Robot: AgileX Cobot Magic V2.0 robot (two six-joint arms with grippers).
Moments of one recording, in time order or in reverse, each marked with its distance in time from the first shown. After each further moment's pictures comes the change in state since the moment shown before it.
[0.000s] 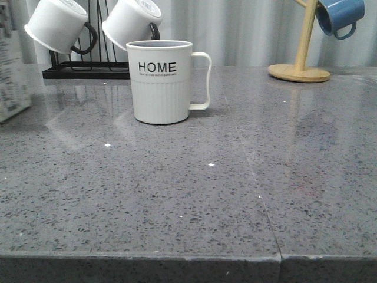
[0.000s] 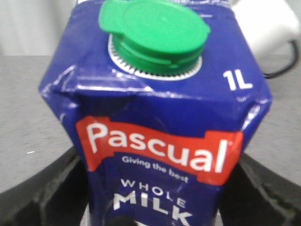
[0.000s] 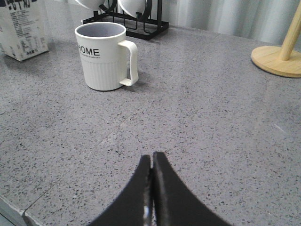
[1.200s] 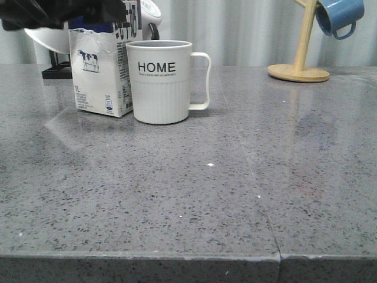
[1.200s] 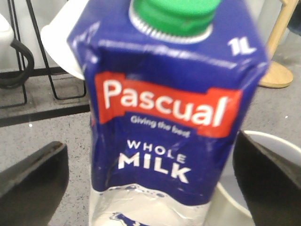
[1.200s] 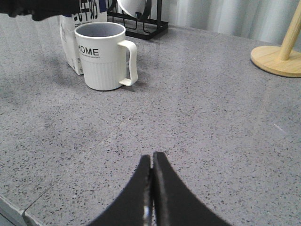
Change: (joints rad) left arm -0.316 0.179 -0.121 -0.071 -0.102 -0.002; right arm 0.000 0.000 0.000 0.000 0.000 0.000
